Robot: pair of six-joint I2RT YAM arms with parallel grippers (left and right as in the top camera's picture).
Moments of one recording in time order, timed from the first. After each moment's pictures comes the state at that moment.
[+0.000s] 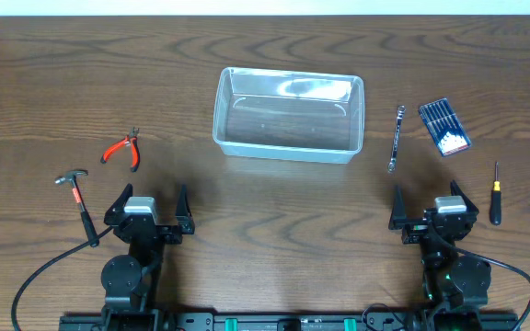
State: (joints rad) left arm -0.04 0.01 0.02 -0.11 0.02 -0.06; right arm 0.04 0.01 0.02 -0.08 0.00 -0.09
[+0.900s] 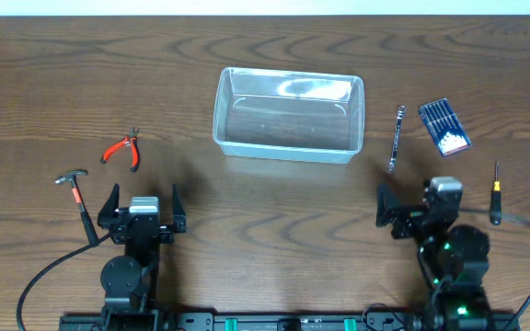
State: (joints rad) left arm -0.04 0.01 0.02 -0.09 -0.09 0.14; right arm 0.04 0.42 0.19 -0.09 -0.17 0.19
